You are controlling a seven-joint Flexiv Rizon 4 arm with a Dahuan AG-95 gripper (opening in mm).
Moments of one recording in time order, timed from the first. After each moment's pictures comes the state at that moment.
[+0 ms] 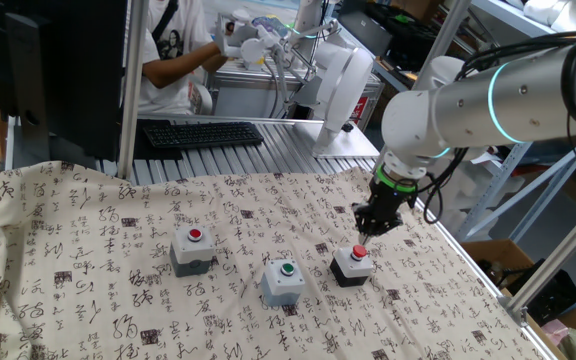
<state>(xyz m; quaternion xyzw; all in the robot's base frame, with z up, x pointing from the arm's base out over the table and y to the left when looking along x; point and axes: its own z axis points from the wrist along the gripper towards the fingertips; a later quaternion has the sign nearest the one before) 0.566 -0.174 0.114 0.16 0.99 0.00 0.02</state>
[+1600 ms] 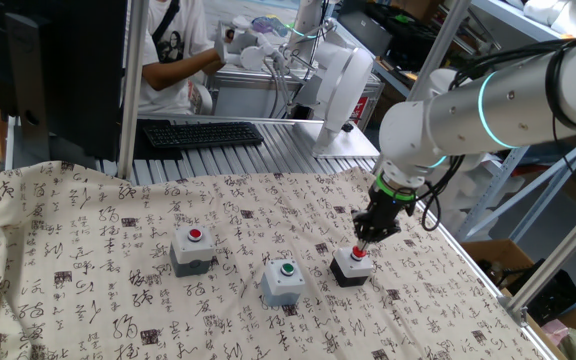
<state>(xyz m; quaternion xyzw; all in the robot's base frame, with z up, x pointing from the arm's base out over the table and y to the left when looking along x) 0.566 -0.178 0.093 0.16 0.99 0.01 0.02</state>
